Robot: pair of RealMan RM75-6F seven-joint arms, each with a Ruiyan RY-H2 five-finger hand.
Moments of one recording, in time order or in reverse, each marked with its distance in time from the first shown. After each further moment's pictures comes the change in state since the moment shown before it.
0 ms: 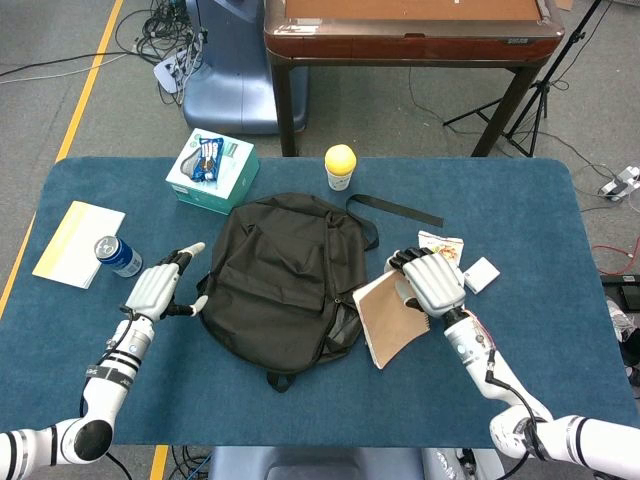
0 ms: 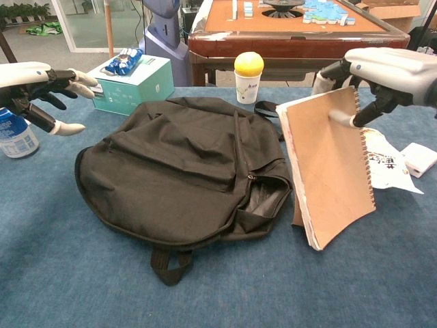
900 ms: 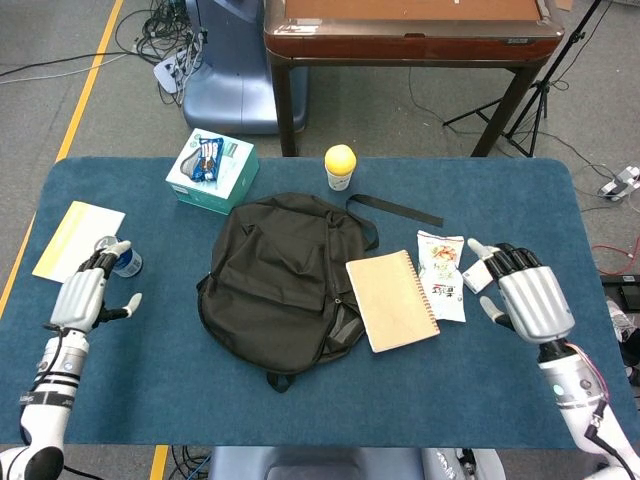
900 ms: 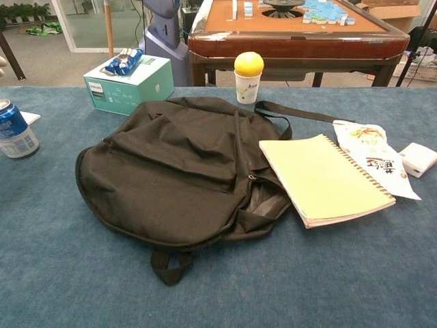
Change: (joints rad) left arm 0.199 0.113 0.049 0.045 0.175 0.180 -0.102; right arm -0.279 0.372 -0.119 -0.227 -0.202 0.307 0.023
